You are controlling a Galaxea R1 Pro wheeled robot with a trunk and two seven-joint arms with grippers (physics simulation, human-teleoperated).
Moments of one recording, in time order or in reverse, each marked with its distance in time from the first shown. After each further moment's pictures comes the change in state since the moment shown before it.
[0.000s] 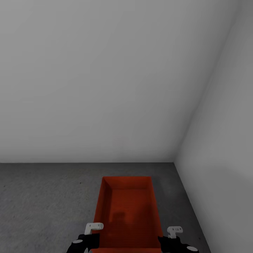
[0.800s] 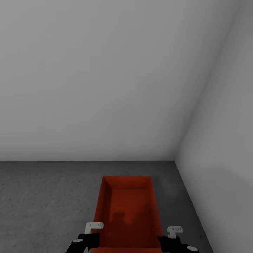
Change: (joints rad) left arm 0.000 -0.002 0.005 -0.010 -0.006 0.009 0.000; right arm 0.000 -0.003 0.018 0.000 -0.023 0.000 0.000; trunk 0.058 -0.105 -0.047
